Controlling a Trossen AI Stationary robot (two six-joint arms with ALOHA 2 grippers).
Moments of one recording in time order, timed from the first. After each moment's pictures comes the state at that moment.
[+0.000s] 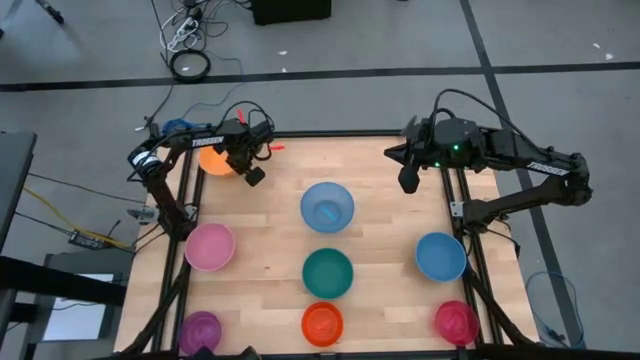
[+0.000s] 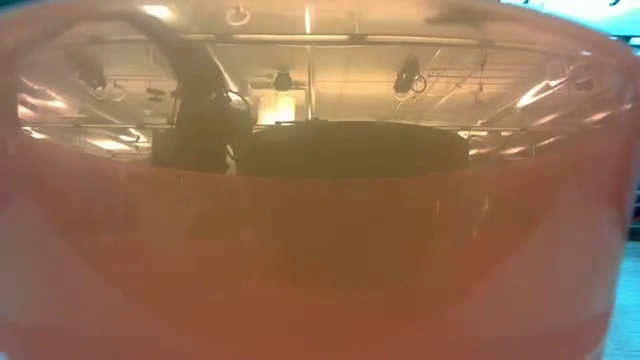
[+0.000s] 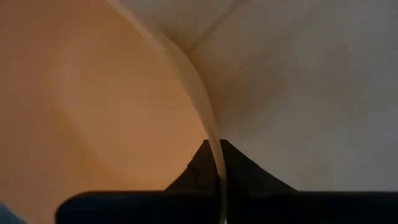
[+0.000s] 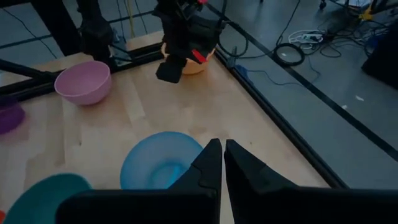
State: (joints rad) left arm 0.74 1.73 1.11 -1.05 -0.26 -0.13; right arm -0.12 1.03 1.31 -0.79 0.27 0.18
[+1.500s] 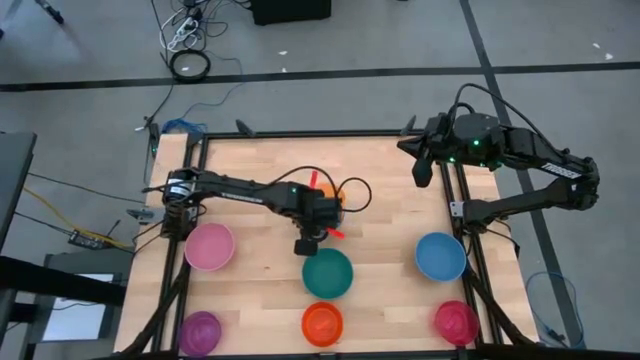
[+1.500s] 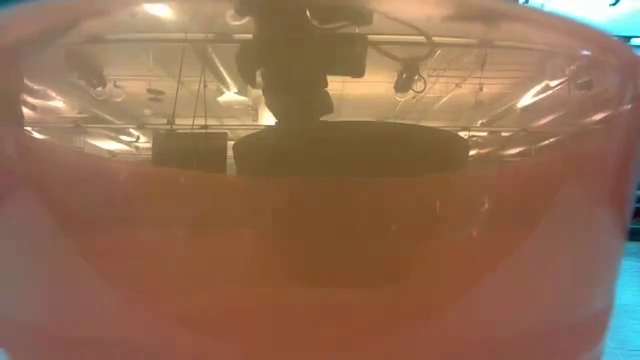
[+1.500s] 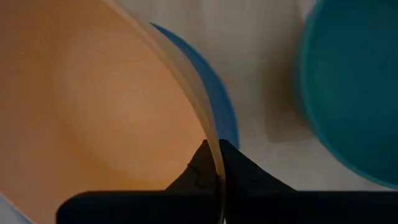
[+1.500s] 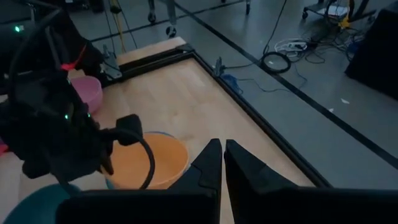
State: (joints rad) left arm -0.05 1.95 1.61 -0.93 -0.06 0.10; right arm -0.15 0.94 1.31 -0.83 0.29 0.19
